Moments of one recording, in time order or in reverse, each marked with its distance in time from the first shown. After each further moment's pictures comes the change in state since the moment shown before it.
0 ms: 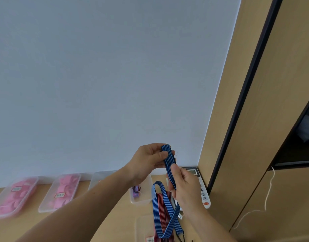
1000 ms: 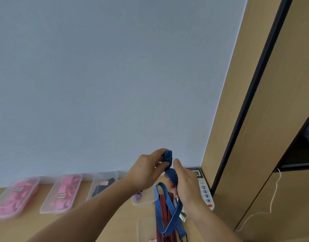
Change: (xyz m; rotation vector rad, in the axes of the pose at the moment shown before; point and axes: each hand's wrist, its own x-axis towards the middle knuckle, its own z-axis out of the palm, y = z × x) left_hand 0.005 -0.030 -0.021 0.905 0.059 0.406; right_hand 0.018 -0.005 0.007 0.112 -0.063 0.180
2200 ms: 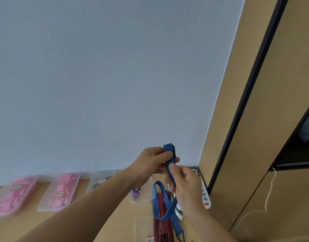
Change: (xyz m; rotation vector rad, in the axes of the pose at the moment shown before) left_hand 0.011 0.029 -0.004 -0.795 -0.158 -0.480; right_hand -0.012 0.005 0.000 -0.006 0.108 -0.225
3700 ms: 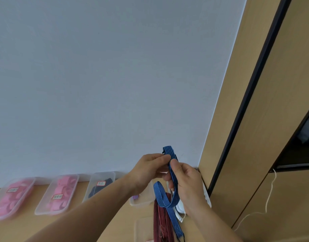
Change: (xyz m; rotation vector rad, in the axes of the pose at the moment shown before) left_hand -0.007 -0.007 -0.003 0.002 -0.128 0.071; right_hand 0.011 -0.008 0.001 0.037 -0.062 0.046
